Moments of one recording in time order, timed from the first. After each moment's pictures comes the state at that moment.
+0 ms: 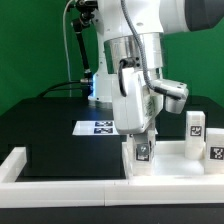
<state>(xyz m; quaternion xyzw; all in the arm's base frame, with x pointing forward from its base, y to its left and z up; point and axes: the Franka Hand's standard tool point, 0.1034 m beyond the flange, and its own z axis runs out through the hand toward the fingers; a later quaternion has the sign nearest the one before) 0.624 0.011 0.065 -0.60 0.80 0.00 0.09</state>
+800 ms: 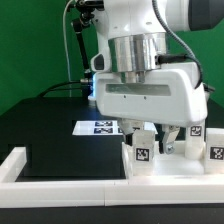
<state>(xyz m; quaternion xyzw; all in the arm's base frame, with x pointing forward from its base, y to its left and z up) 0.627 0.011 0.070 -0.92 0.38 -0.03 0.05</state>
